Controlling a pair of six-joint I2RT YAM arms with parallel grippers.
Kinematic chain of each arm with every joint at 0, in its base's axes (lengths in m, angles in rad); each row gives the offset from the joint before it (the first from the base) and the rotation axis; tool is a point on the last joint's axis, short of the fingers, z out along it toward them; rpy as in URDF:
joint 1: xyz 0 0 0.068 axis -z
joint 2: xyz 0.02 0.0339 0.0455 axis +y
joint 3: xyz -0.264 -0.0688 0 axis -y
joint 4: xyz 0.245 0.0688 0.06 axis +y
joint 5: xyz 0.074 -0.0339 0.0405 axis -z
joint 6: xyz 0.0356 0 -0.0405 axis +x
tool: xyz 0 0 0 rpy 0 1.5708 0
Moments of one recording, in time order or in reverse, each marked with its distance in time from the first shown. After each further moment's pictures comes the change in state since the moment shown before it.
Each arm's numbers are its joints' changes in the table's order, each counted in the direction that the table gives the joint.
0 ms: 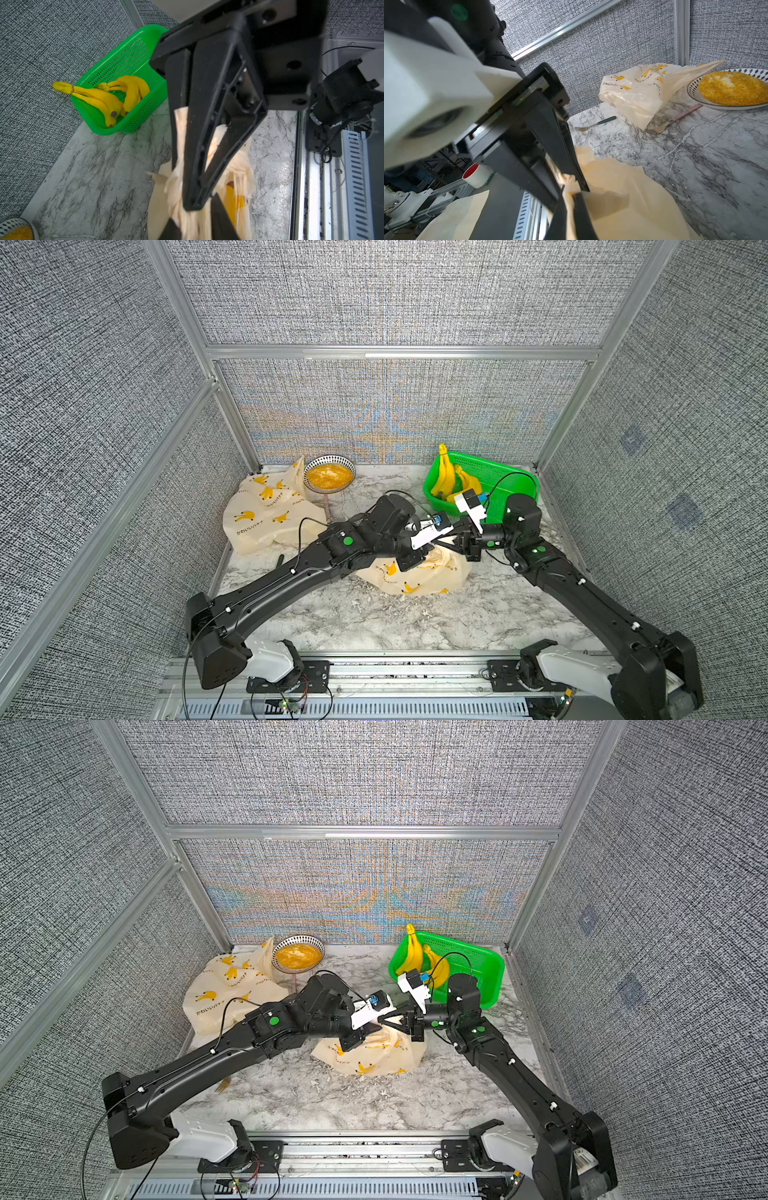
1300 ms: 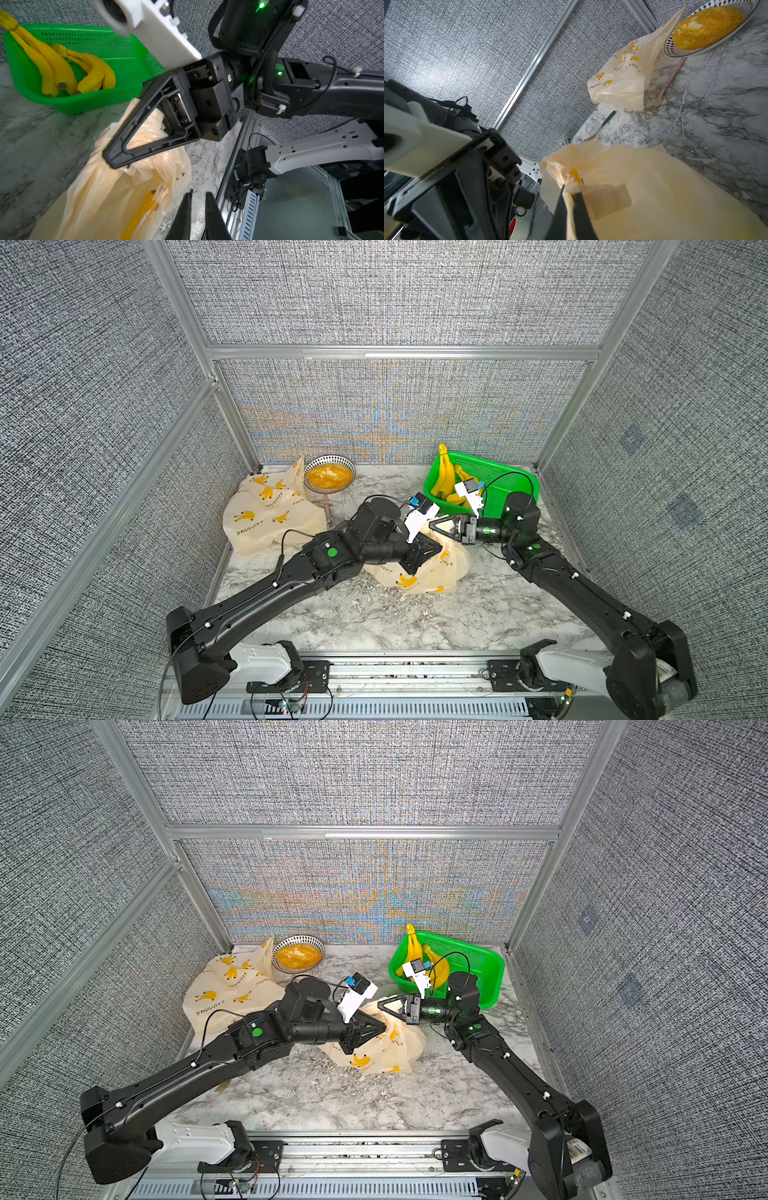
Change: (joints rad) left arm 0.000 -0.098 -0.118 -0.171 0.156 -0.608; right arm 0.010 0.049 -0.006 -0.140 0.138 0.557
